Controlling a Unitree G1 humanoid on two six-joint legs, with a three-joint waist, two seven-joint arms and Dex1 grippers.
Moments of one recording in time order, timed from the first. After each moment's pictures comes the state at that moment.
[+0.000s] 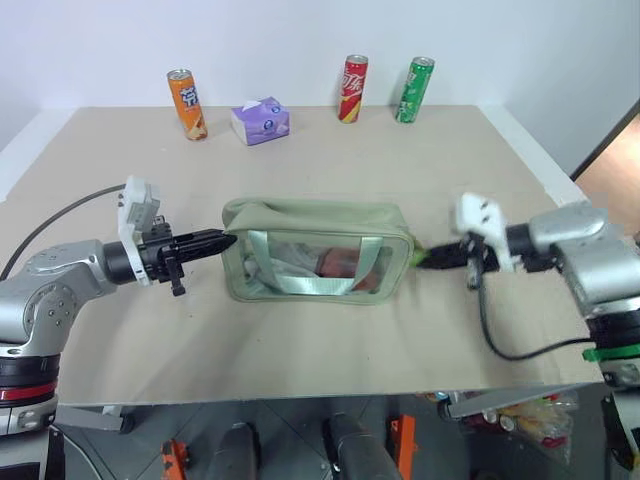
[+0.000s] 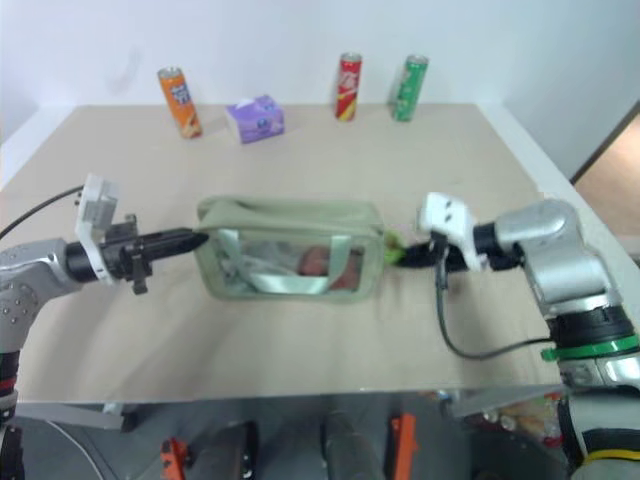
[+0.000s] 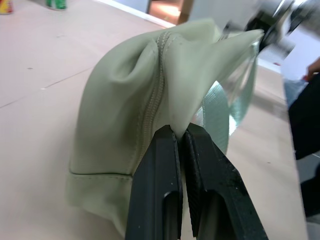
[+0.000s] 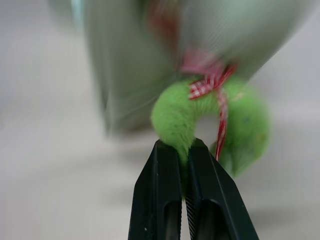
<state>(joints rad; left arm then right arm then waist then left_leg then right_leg) -0.42 0.77 0.21 -0.11 -0.77 0.72 -1.02 -0.74 -0.92 0.03 0.11 0.28 0.47 1.37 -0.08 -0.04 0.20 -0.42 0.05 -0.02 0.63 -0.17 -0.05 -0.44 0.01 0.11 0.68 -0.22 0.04</state>
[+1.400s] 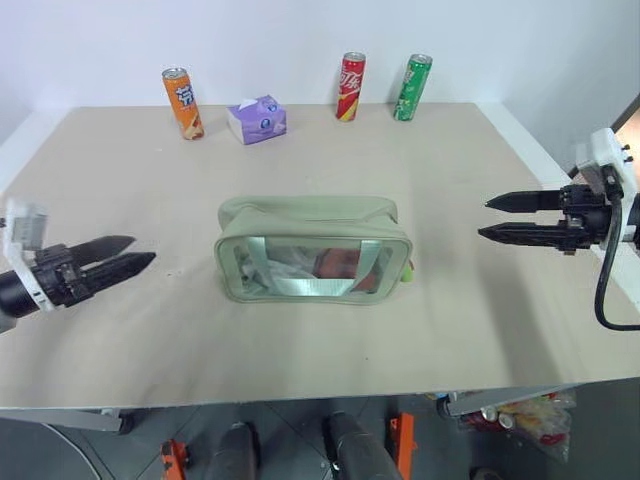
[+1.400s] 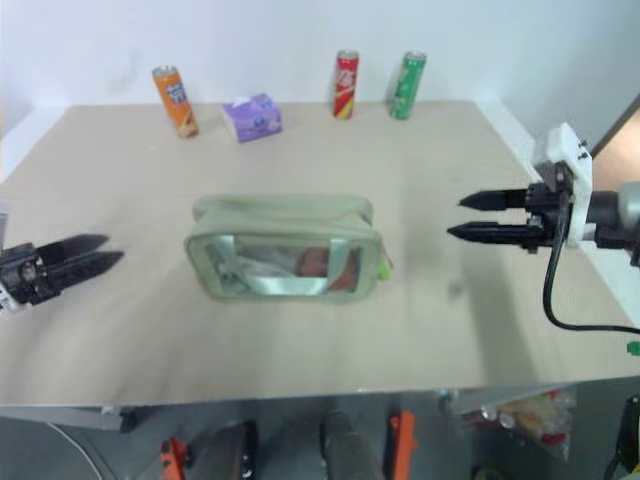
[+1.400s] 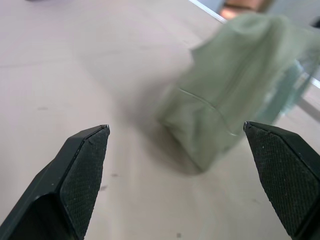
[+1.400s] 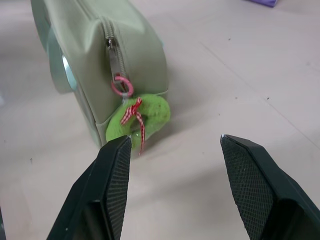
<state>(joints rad) -0.16 0.92 0.57 -0.02 -0.86 0.81 -1.02 -0.61 -1.11 -0.19 0.14 0.48 0.60 1.39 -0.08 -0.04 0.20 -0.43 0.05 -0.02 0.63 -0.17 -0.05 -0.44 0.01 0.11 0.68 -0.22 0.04</state>
